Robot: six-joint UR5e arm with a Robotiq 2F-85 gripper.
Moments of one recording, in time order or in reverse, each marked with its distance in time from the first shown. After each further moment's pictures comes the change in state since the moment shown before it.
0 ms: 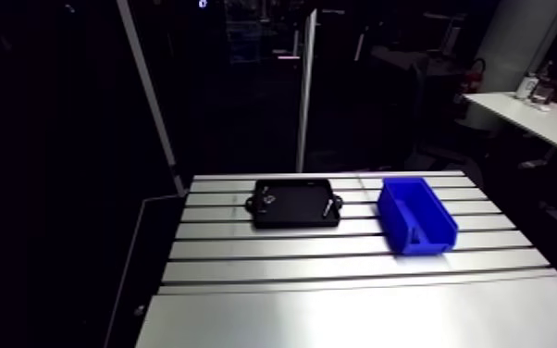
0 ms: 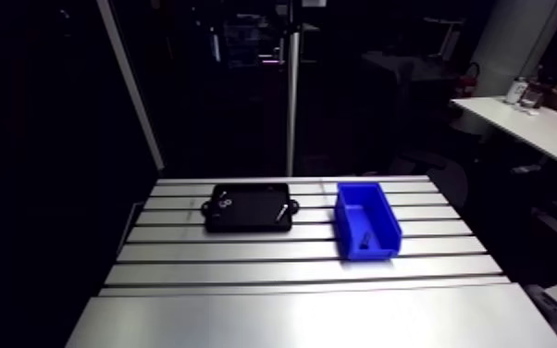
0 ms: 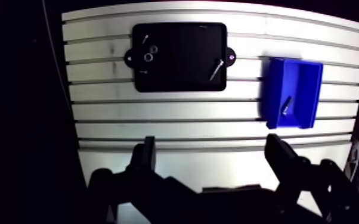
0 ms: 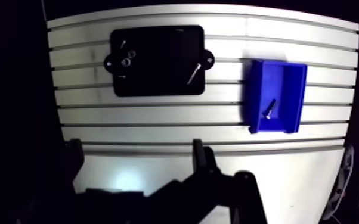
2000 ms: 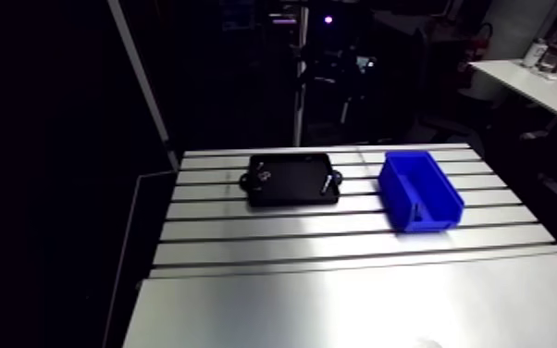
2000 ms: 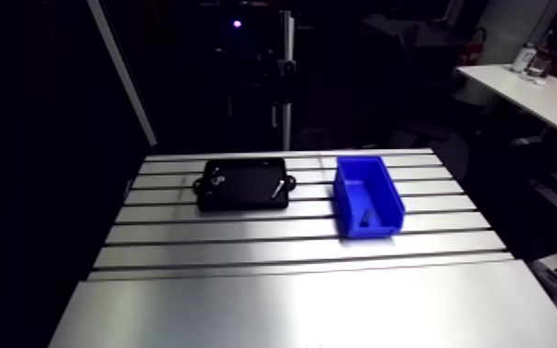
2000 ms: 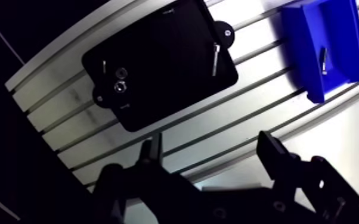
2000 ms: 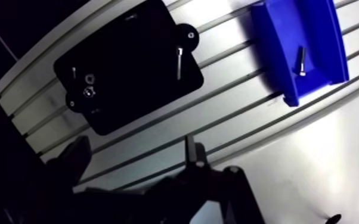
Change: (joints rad) arm -0.018 0.110 0.233 -0.238 -0.013 0.440
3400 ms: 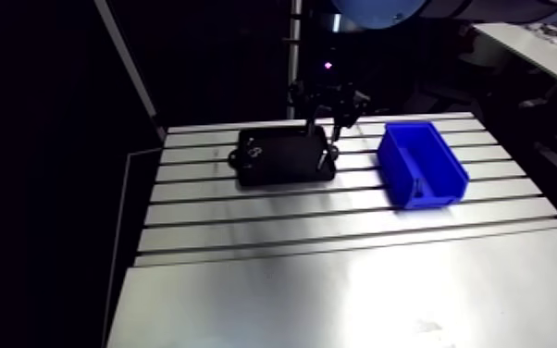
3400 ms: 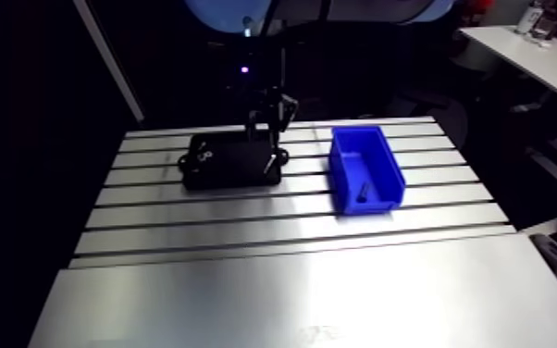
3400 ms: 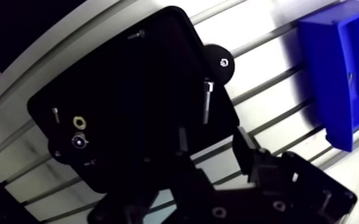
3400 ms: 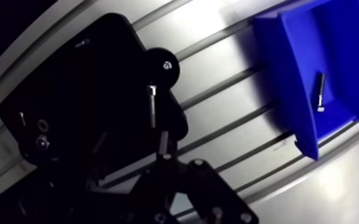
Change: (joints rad) arm -0.031 0.108 0.161 -0.284 -0.043 -0.010
